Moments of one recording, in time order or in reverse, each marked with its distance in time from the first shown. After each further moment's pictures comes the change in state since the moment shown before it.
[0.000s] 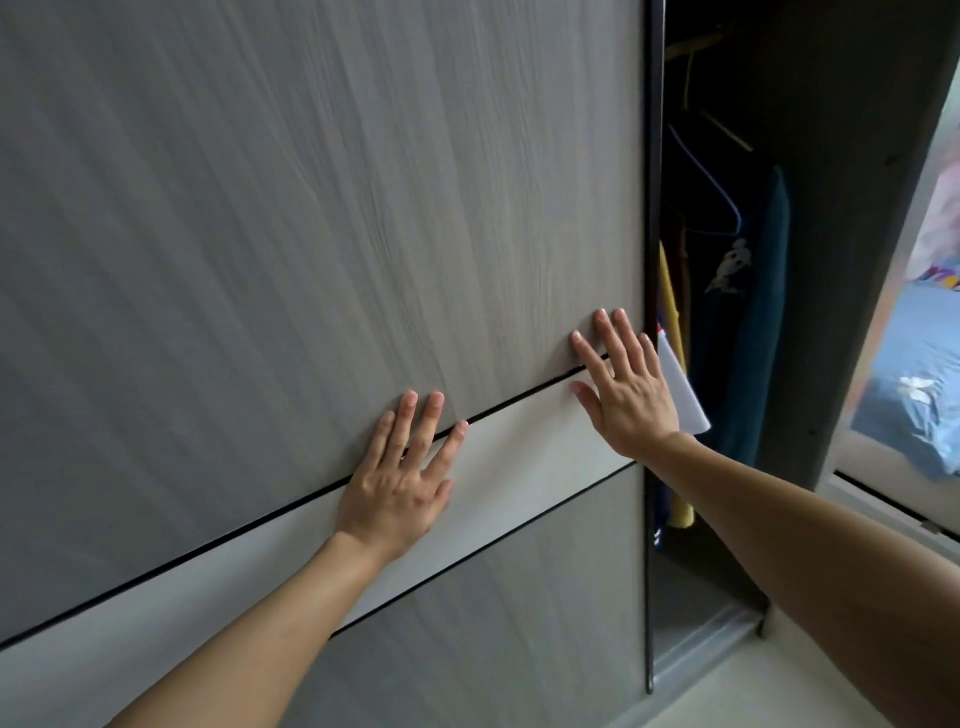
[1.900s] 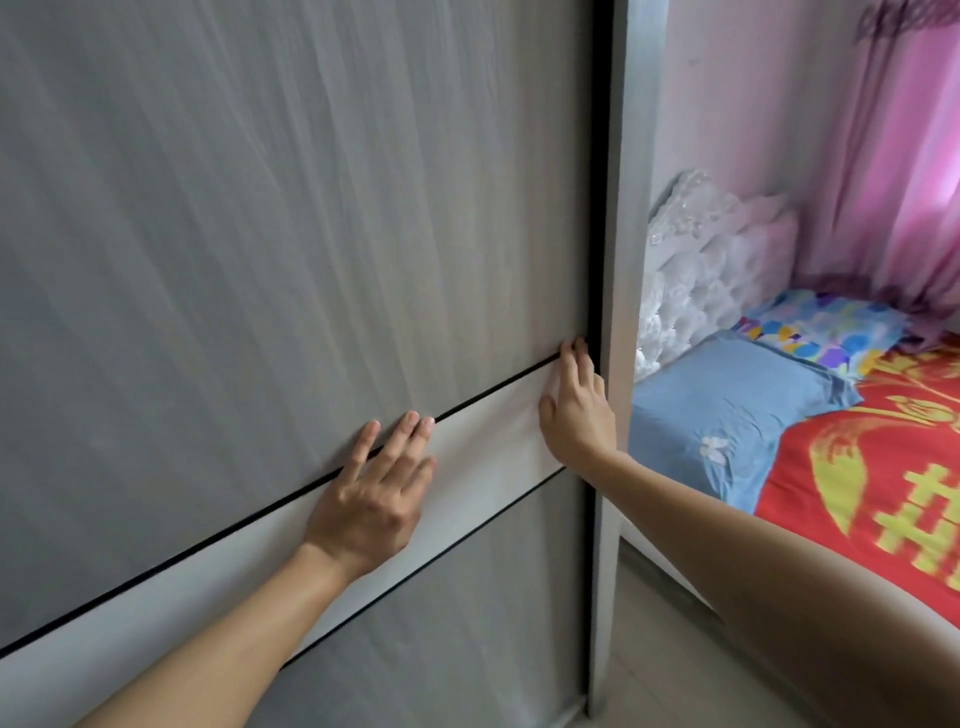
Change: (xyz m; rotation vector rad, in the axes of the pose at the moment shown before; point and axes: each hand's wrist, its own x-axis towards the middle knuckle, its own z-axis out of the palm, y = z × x) left_hand 0.328 0.271 0.085 -0.116 0.149 0.143; right_hand 0.036 0.368 -0.046 0.211 -0.086 0.593
